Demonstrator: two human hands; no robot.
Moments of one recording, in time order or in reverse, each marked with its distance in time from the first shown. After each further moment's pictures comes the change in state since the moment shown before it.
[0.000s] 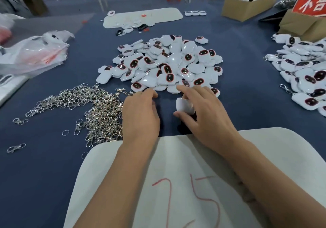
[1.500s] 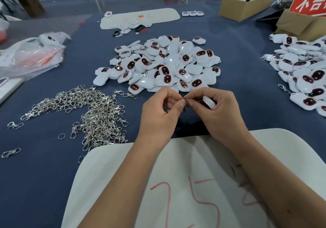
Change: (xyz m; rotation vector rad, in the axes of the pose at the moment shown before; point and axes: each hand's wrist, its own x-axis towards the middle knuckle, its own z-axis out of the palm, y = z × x) left_hand -0.006 0.025 0.019 -0.814 -0.133 0.032; right_hand 0.002 0.011 -0.014 0.535 0.172 0.209
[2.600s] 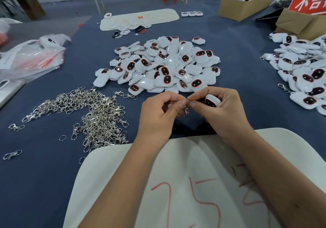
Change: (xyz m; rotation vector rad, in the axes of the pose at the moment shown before) left_hand 0.002 -0.007 -0.003 -0.120 -0.080 0.029; right_hand 0.002 0.003 -0.007 0.212 -0.041 0.077
